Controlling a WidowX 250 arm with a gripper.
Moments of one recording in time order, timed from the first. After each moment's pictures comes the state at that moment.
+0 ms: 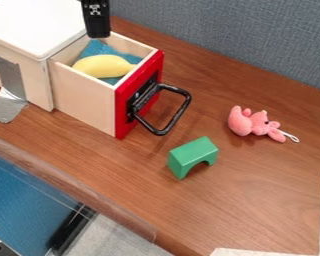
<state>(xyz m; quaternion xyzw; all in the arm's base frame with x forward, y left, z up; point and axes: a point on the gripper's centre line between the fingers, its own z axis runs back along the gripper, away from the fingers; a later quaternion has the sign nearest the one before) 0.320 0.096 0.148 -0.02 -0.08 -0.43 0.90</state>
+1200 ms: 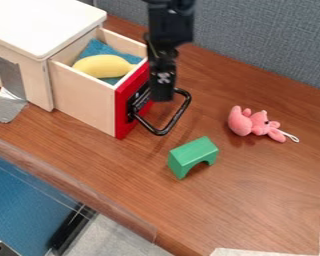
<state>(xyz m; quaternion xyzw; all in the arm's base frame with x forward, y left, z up) 0.308 -0.017 0.108 -0.07 -0.06 -0.47 0.88</state>
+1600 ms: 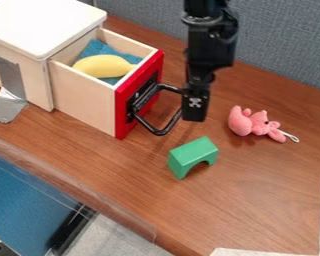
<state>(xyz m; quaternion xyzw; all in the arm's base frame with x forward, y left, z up) 0.315 -0.060 0.100 -0.03 -0.09 -0.56 0.83</state>
